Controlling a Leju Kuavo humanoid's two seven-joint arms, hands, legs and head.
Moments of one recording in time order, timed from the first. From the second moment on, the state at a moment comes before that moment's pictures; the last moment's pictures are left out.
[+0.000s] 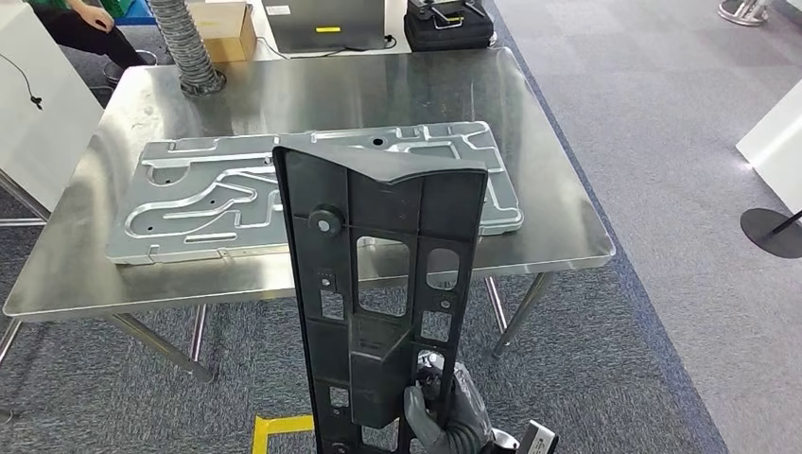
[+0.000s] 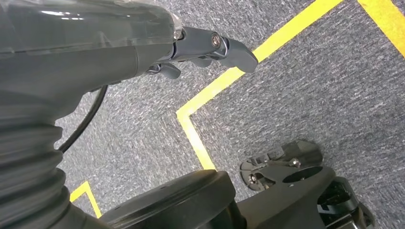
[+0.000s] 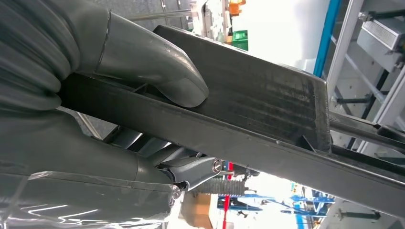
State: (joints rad) left arm -0.10 -0.20 0.91 -0.20 -1.31 0.15 -0.19; right arm 0.12 0.02 0.51 -1.65 -0.07 0.31 -0.59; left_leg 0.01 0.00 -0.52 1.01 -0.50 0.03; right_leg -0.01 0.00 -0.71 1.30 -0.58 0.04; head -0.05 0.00
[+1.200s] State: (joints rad) left arm -0.11 -0.21 0.91 -0.20 -1.31 0.14 -0.19; right arm 0.07 -0.02 0.41 -1.76 -0.09 0.31 -0.56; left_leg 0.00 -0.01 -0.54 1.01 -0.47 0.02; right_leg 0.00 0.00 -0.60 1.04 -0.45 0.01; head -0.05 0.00
